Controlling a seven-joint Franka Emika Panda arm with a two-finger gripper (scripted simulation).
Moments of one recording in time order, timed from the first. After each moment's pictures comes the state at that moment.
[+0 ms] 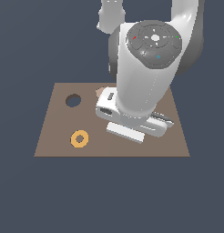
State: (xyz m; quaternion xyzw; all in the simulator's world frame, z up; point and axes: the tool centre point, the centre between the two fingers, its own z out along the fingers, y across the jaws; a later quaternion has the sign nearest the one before) arm 0.054 0.052 0.031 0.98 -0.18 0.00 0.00
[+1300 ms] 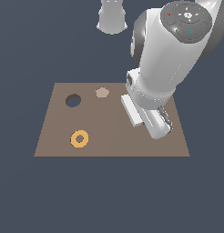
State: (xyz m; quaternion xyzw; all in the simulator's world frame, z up) arm 0.014 0.099 0.036 0.82 -0.57 0.00 0.00
